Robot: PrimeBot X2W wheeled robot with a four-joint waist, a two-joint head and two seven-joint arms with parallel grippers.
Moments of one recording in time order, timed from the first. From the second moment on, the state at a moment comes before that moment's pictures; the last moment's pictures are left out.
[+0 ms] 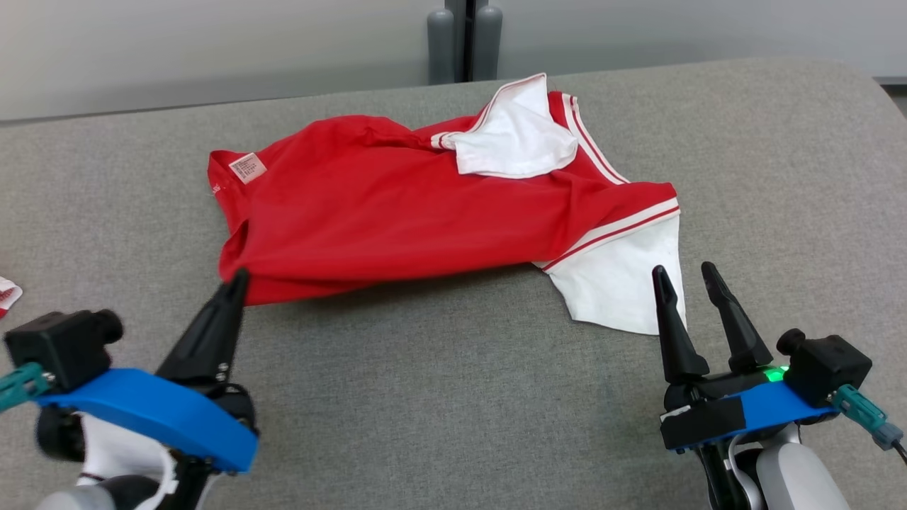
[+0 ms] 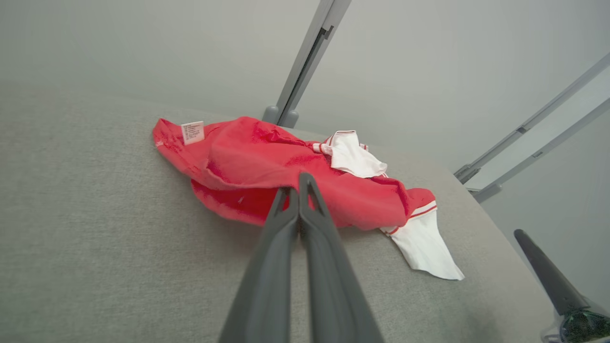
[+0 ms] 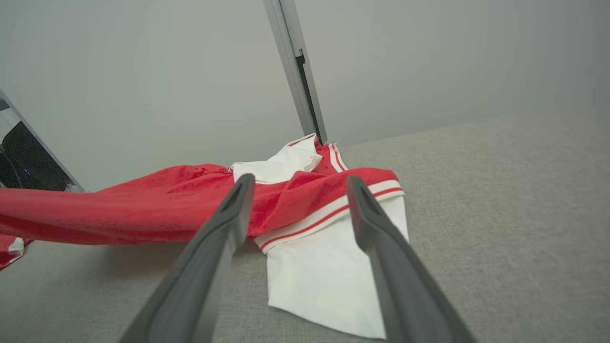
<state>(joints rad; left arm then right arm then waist) -0.08 0.42 -0.25 -0.37 -0.79 0.18 0.30 -0.18 -0.05 0.09 0.17 0.33 0.13 -0.22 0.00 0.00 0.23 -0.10</state>
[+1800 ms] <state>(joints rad) -0.09 0.21 -0.16 0.26 -0.40 0.04 -0.26 -0.09 -0.05 -0.06 0.18 0.23 0.13 -0.11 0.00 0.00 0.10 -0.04</state>
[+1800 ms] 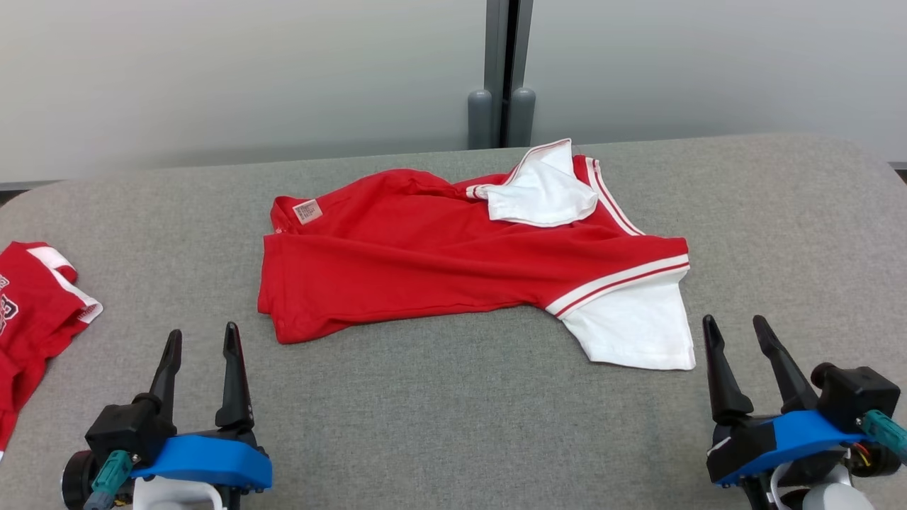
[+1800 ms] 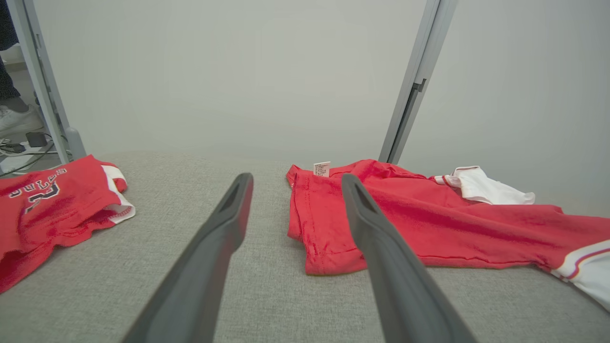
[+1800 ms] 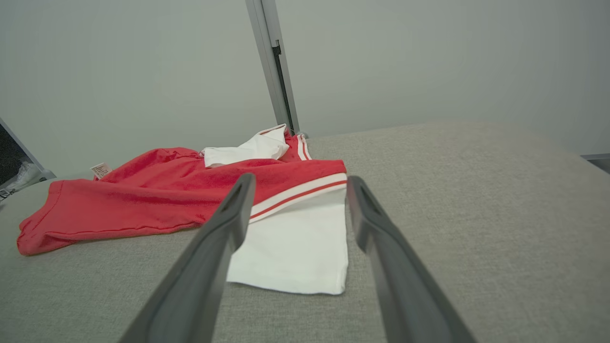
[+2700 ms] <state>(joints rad) -0.10 0.19 -0.15 0.37 -0.34 -0.01 -0.24 -0.08 -0.05 -0.08 0.17 0.20 0.13 -0.03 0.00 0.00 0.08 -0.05</state>
